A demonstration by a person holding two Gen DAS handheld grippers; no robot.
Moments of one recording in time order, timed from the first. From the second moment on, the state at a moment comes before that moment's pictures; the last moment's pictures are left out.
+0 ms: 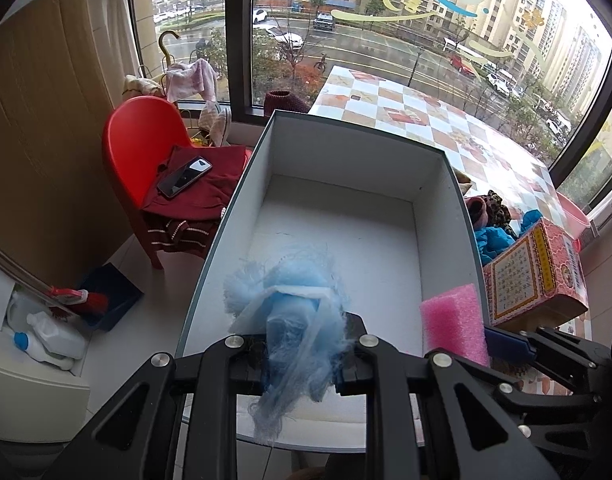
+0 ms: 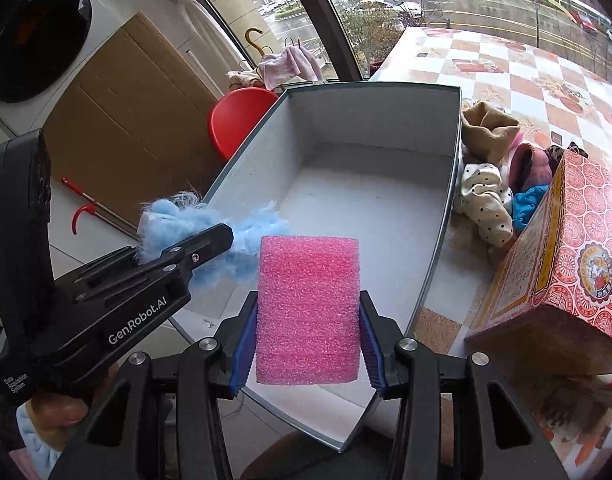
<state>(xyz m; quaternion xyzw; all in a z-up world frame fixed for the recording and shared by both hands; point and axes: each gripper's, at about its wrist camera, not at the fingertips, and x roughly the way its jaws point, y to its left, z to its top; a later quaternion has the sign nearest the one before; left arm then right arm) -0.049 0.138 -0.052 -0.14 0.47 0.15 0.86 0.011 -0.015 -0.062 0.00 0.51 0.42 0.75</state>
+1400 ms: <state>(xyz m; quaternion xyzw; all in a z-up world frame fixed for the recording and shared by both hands) -0.044 0.140 -0.052 -0.14 0.47 0.15 0.86 0.010 -0.008 -0.058 -0.04 0.51 0.42 0.75</state>
